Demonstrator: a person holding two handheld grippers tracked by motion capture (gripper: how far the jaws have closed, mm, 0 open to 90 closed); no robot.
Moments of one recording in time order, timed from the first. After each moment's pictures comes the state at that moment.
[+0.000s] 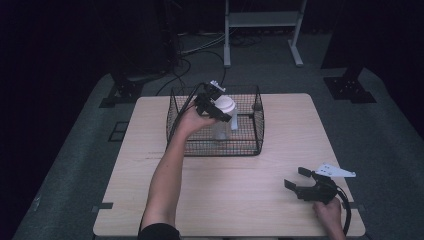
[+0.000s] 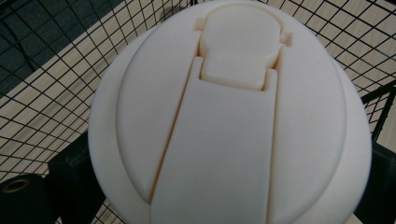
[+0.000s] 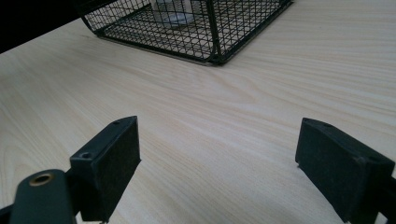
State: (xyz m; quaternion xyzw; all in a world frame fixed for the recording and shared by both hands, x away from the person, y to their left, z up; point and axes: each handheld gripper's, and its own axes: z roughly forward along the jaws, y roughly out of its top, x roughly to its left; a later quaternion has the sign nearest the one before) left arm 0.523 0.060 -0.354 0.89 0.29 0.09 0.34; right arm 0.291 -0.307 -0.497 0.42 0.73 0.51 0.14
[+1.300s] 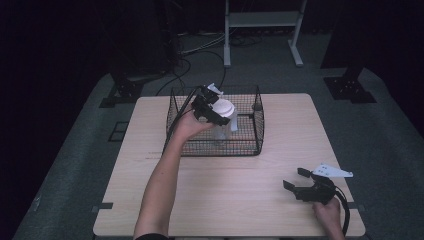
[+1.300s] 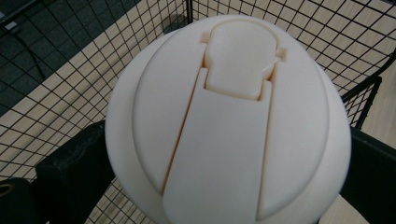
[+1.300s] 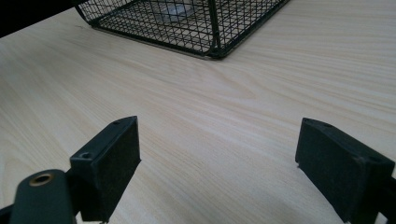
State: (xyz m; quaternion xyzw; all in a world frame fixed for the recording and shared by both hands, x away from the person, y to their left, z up) left arm 0.504 0.065 -0.349 0.89 0.27 0.12 0.34; right arm 0.291 -0.303 -0.498 0.42 0.74 0.50 0.15
